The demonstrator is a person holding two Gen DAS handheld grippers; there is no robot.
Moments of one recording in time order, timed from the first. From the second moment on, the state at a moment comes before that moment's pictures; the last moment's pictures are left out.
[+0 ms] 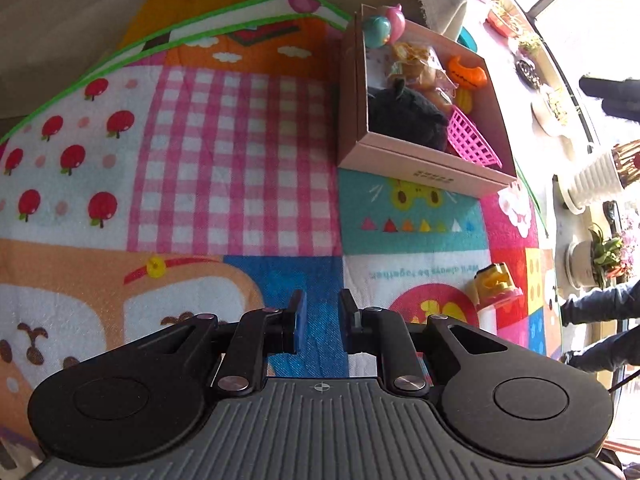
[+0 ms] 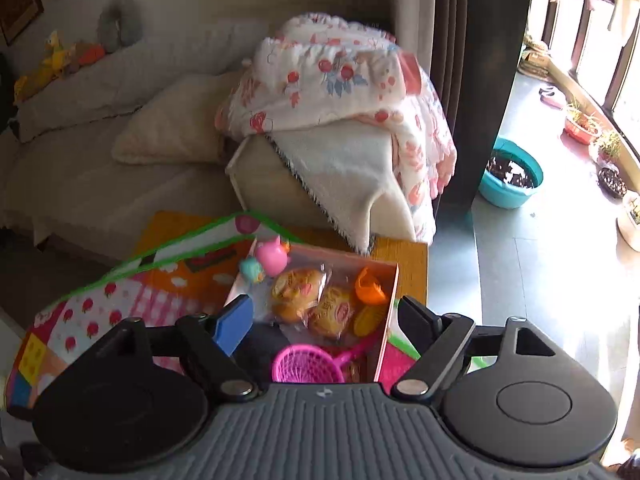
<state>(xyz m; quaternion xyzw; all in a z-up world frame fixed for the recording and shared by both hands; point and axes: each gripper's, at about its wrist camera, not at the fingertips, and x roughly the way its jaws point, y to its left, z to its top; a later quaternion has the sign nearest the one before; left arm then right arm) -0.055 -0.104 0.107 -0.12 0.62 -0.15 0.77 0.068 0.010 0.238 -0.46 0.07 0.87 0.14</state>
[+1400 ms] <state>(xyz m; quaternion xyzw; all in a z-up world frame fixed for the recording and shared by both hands) -0.065 -0.116 0.088 -0.13 0.63 -0.16 0.75 0.073 0.010 0.254 -0.45 0.12 0.87 0.18</state>
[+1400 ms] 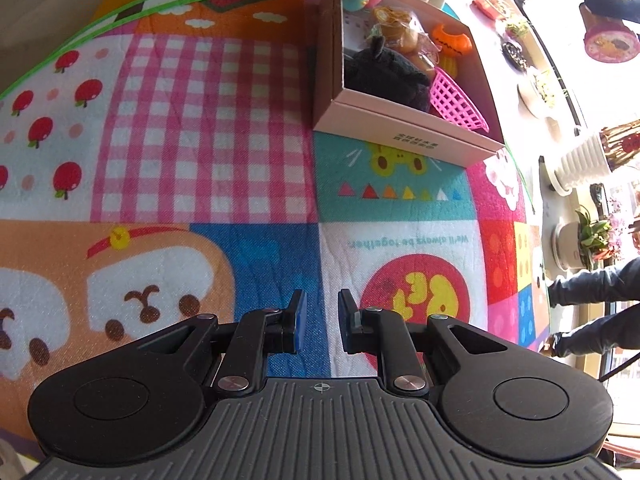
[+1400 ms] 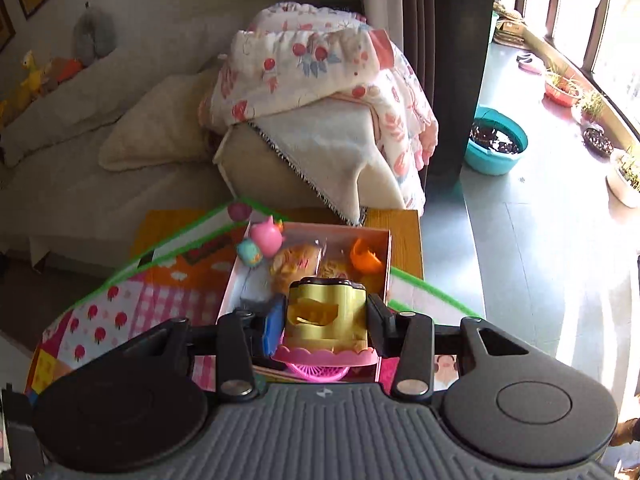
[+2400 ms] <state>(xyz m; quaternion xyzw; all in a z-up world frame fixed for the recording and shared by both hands) 0.055 -0.154 0.093 -0.12 0.50 -0.15 0.85 0.124 -0.003 0.128 -0.54 0.02 0.82 0.18</state>
